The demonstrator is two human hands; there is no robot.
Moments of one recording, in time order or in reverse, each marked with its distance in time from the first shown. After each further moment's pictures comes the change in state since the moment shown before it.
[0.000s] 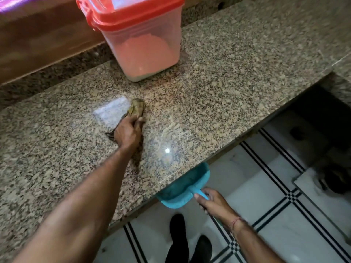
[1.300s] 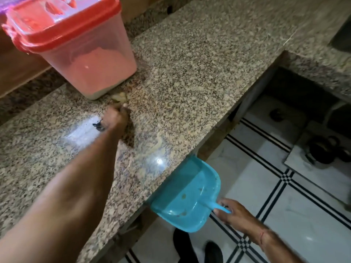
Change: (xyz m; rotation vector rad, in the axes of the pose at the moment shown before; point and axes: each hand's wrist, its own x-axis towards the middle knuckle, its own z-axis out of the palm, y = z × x) left_hand 0.053 0.101 0.041 0.068 -0.085 0.230; right_hand -0.040 0.073 -0.071 0.034 0.099 0.076
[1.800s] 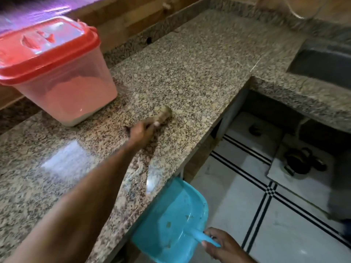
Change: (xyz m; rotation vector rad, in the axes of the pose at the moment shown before) left_hand -0.018 0.105 0.051 -0.377 -0.423 0.362; right_hand -0.020 -0.001 0.001 0.091 0.004 -0.061
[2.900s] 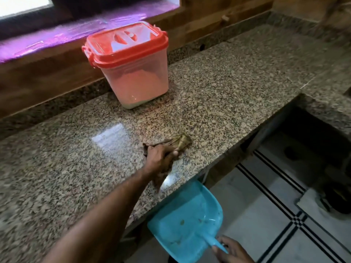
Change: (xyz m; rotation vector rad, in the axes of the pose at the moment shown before) left_hand -0.140 -0.060 -0.023 0.306 0.046 0.005; right_hand -0.020 -0.003 0.037 0.120 -0.094 -0.049
